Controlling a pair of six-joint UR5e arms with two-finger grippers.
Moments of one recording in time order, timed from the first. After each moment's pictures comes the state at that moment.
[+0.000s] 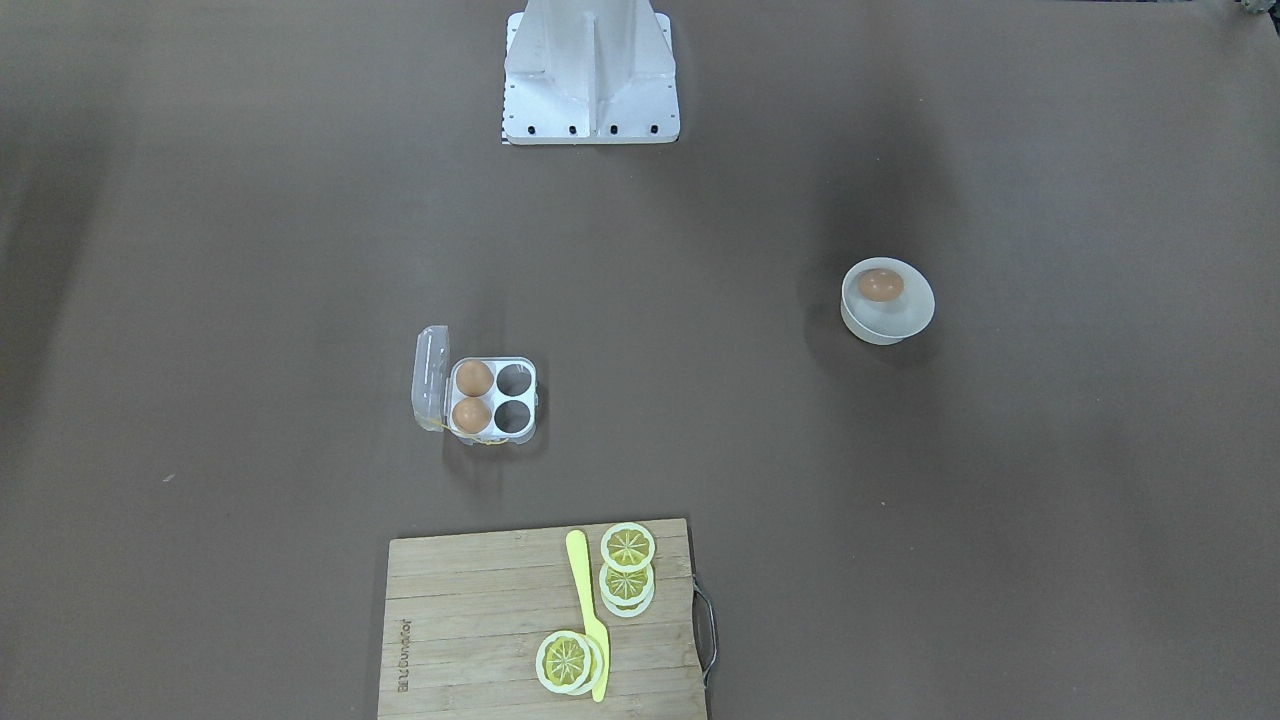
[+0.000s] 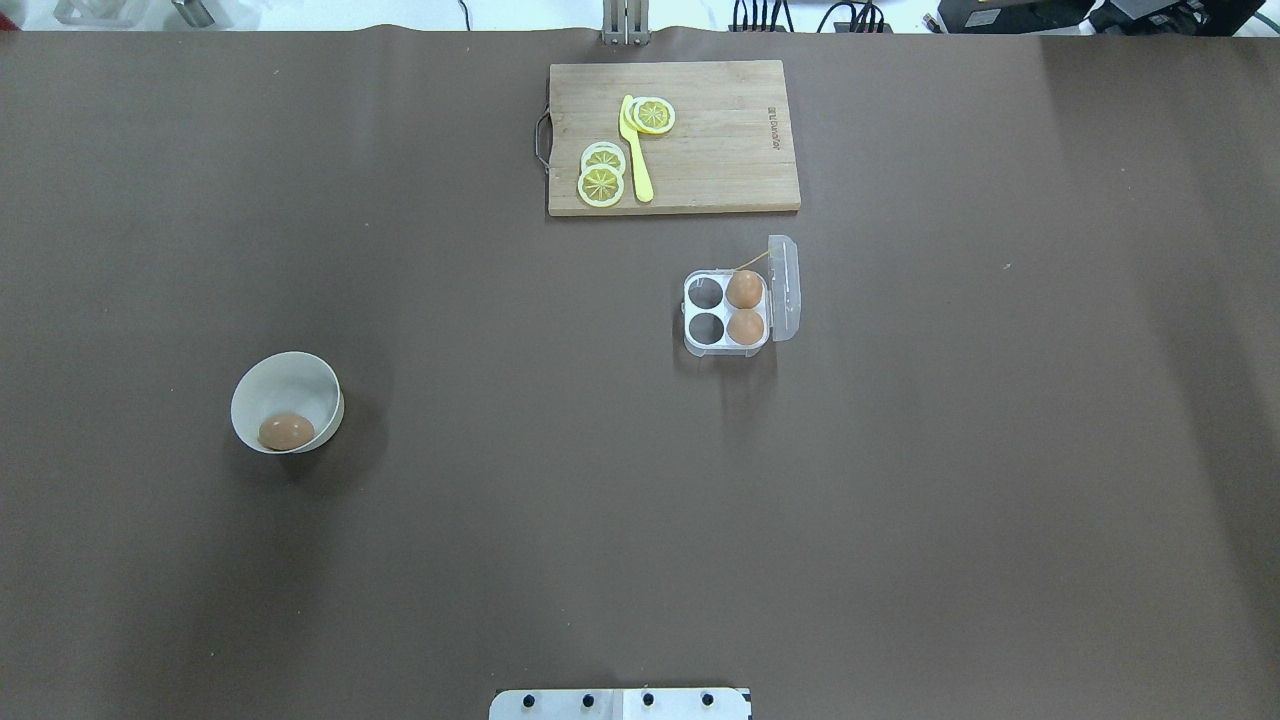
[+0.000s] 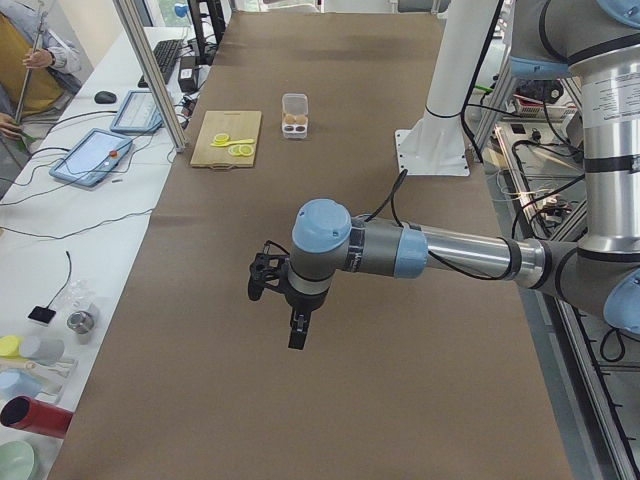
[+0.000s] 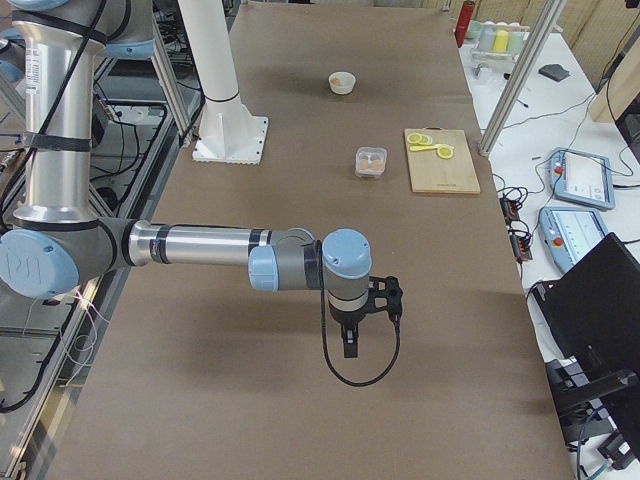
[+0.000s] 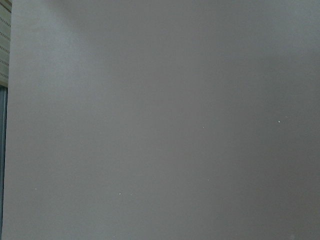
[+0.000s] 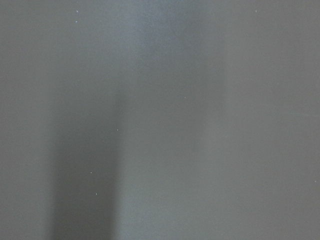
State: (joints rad) left arm -1.69 -1.39 -1.90 -1.56 -2.30 0.06; right arm 1.59 -1.68 1.69 -1.50 2.29 -0.02
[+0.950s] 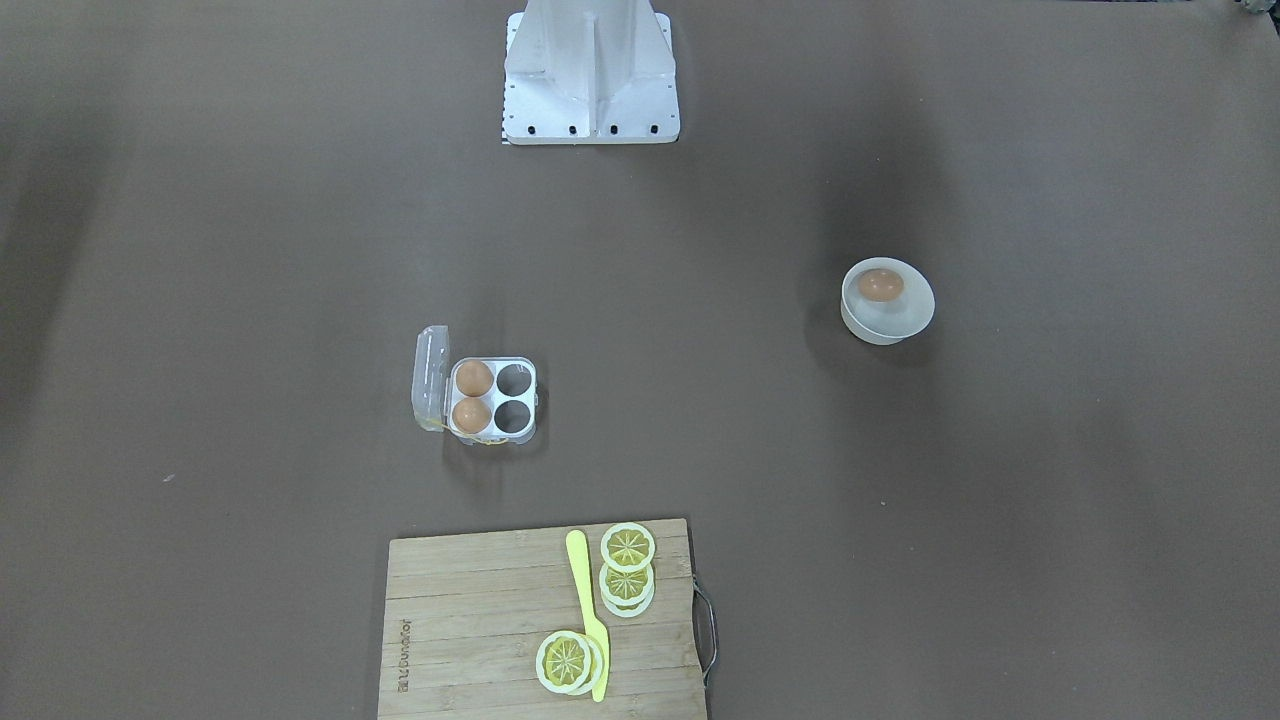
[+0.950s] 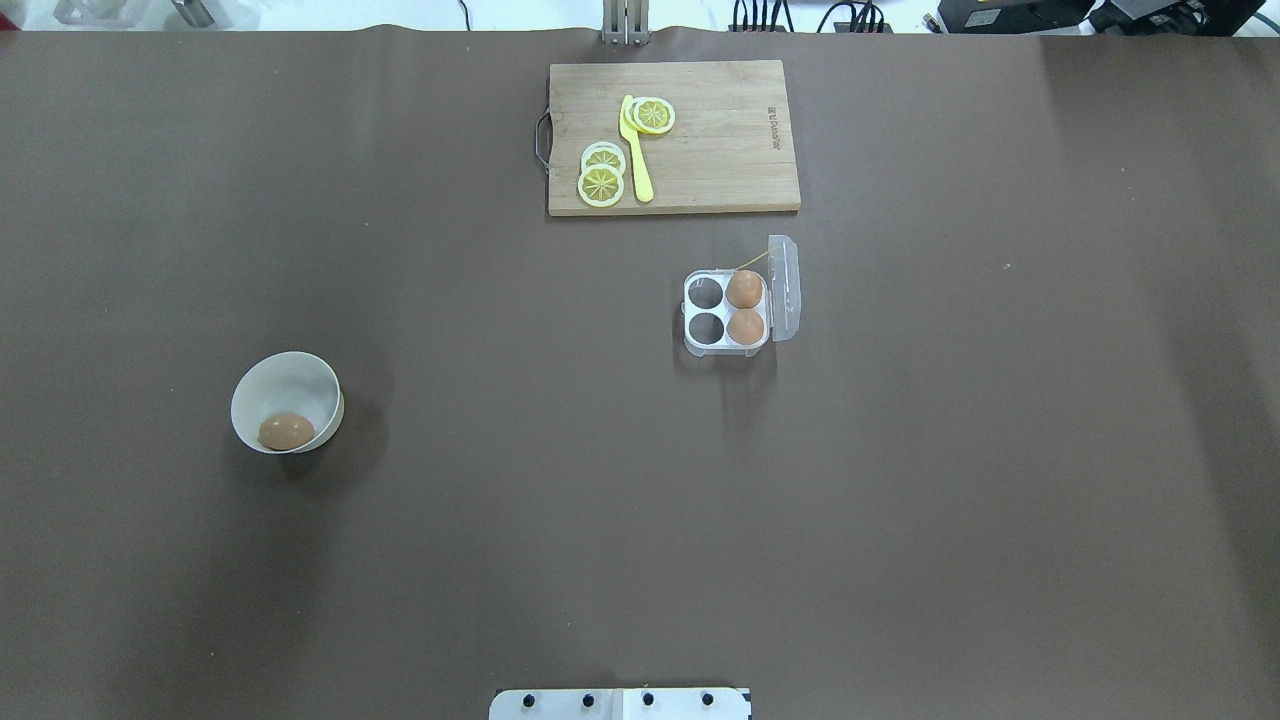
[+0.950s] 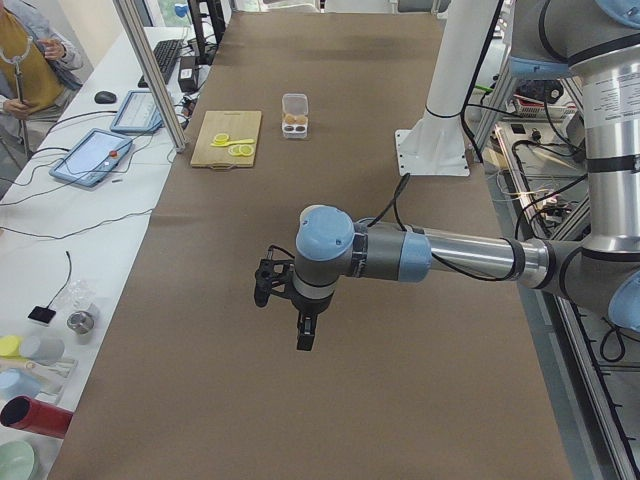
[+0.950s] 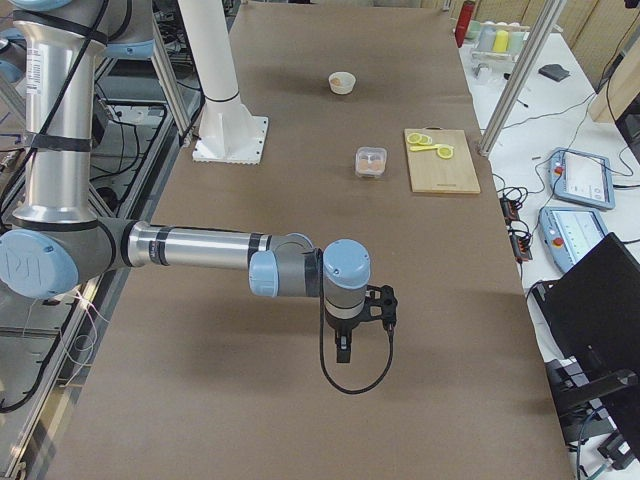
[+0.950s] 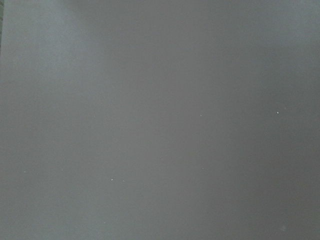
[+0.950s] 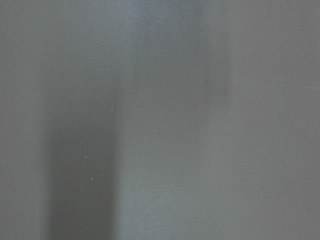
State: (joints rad) left arm -1.69 -1.37 -1.90 -1.55 -2.34 0.03; right arm 1.58 -1.69 1.67 -1.51 2.30 -0.02
